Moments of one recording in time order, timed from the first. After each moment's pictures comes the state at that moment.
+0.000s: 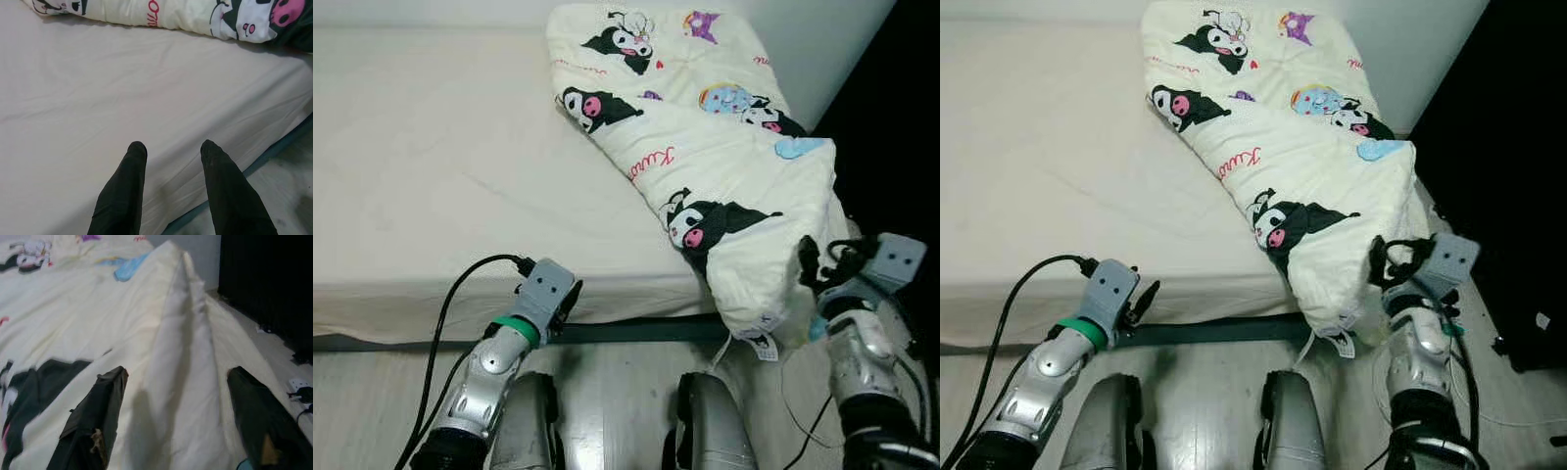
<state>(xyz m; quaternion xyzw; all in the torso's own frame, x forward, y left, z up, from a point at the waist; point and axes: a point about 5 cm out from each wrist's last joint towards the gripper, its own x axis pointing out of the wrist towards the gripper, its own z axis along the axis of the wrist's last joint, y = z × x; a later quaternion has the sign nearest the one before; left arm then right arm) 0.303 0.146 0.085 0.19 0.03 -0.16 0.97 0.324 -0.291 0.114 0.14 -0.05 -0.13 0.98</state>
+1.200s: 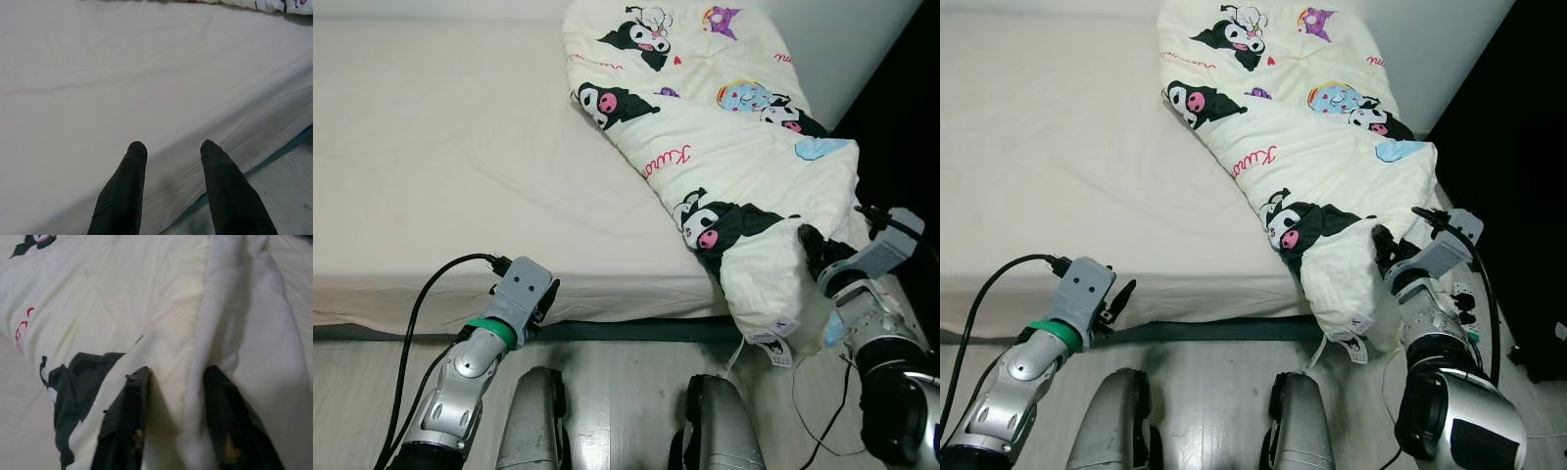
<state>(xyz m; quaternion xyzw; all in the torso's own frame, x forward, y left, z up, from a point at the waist) 0.293 0.170 0.094 0.20 0.04 -0.13 0.97 0.351 -0.292 0.118 0.26 0.03 -0.08 0.96</state>
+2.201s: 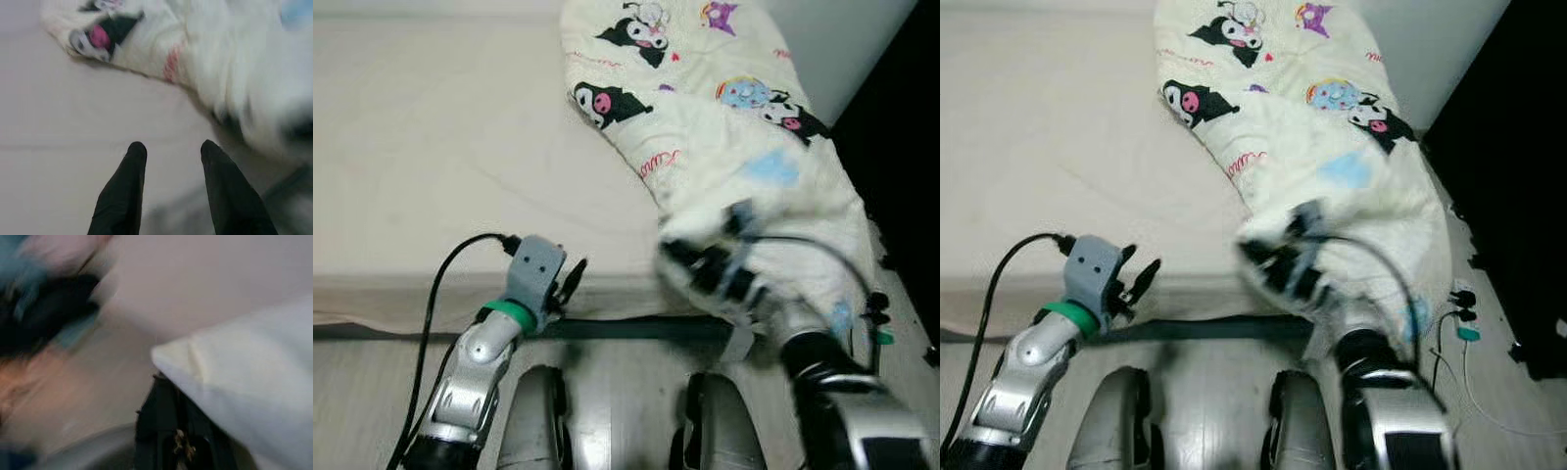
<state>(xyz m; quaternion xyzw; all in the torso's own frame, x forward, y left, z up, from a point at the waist) 0.301 0.141 0.149 0.13 -0.06 -0.16 0.98 0.337 -0.116 0.098 0.14 0.12 0.50 0.85</state>
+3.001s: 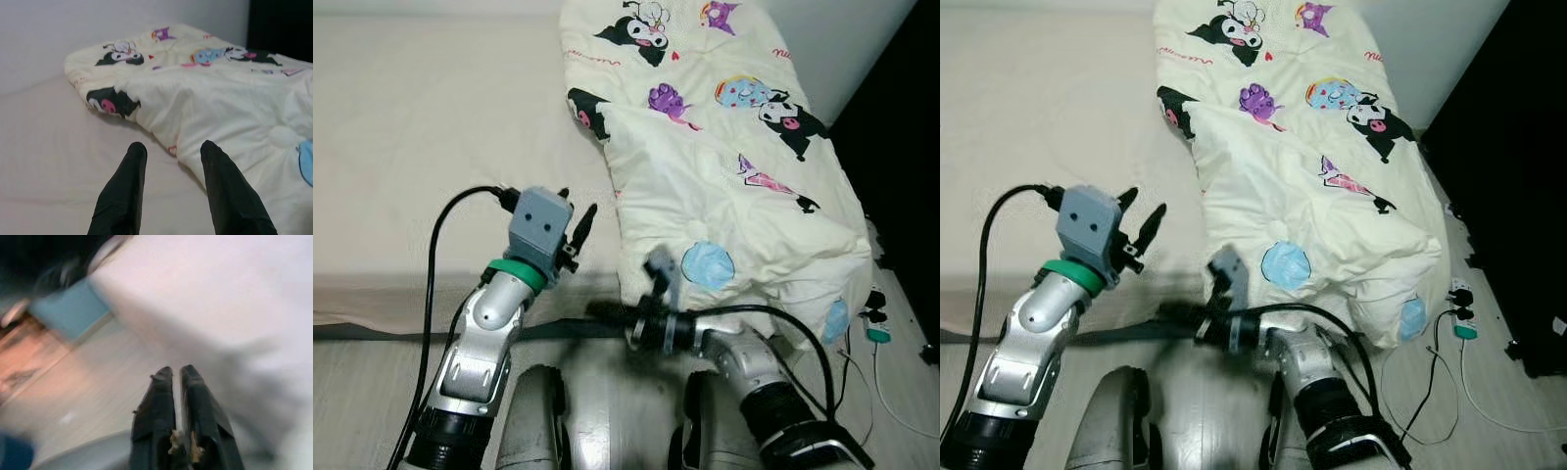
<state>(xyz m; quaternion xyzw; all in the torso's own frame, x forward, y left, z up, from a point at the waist) 0.305 0.126 0.186 0.14 -0.12 -0.15 0.97 0.319 -0.086 0.109 0.11 0.06 0.49 0.86</state>
